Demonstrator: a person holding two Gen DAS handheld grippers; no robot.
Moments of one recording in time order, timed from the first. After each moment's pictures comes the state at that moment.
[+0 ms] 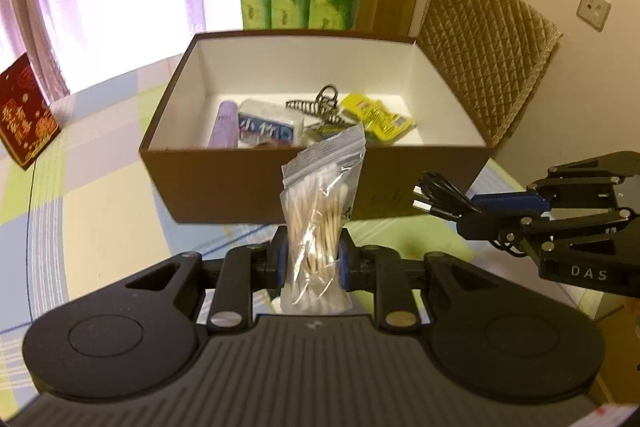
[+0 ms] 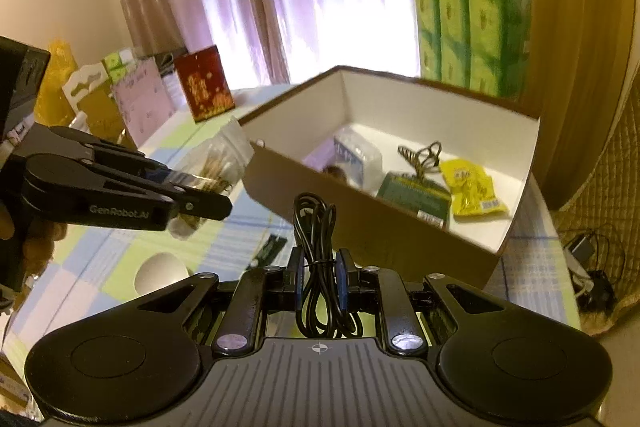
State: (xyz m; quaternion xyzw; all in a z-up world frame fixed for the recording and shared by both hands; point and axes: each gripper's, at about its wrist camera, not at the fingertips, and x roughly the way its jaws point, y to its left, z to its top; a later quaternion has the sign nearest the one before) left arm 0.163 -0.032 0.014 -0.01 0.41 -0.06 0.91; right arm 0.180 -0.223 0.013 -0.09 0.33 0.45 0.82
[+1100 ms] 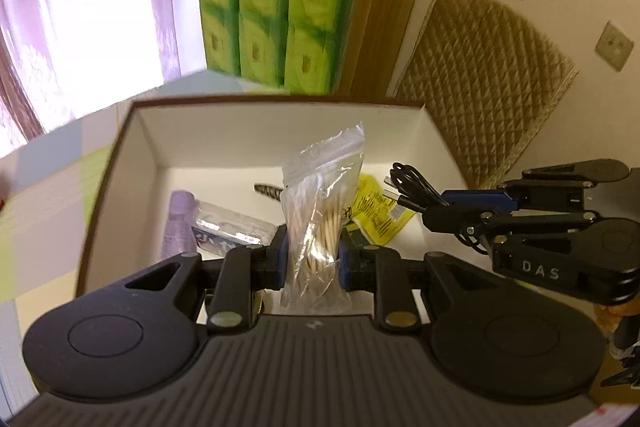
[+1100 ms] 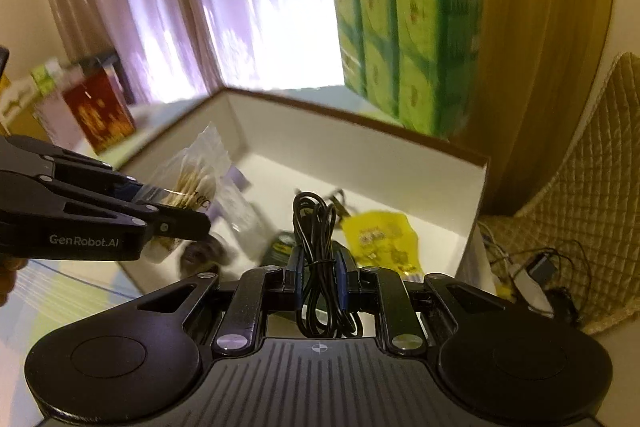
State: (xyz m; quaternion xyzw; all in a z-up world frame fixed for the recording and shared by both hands) left arm 0.328 -0.050 0.023 -0.03 0.43 -0.09 0.90; right arm 0.343 -0.184 -0.002 -0.12 0.39 0.37 0.84
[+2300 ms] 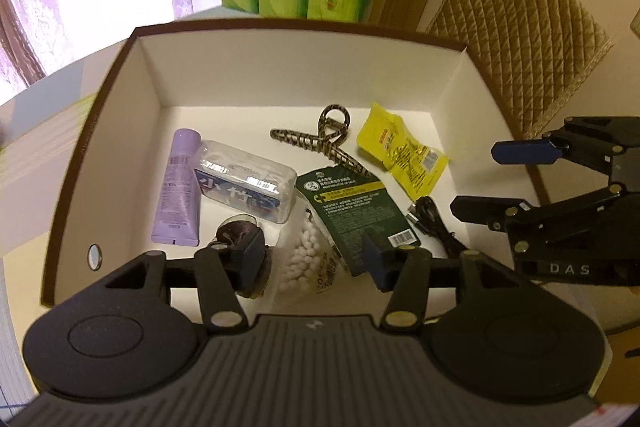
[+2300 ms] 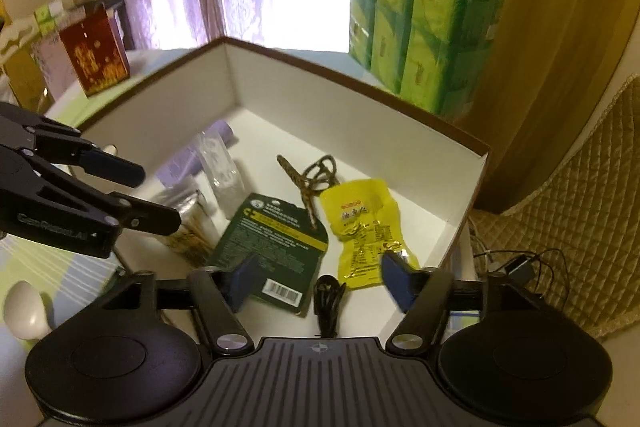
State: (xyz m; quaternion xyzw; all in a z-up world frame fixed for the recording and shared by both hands) left arm 0.336 -0.040 -0.016 -0.03 0.48 -0.07 0.87; right arm 0.339 -0.190 -0.003 -0.18 0.39 0.38 0.82
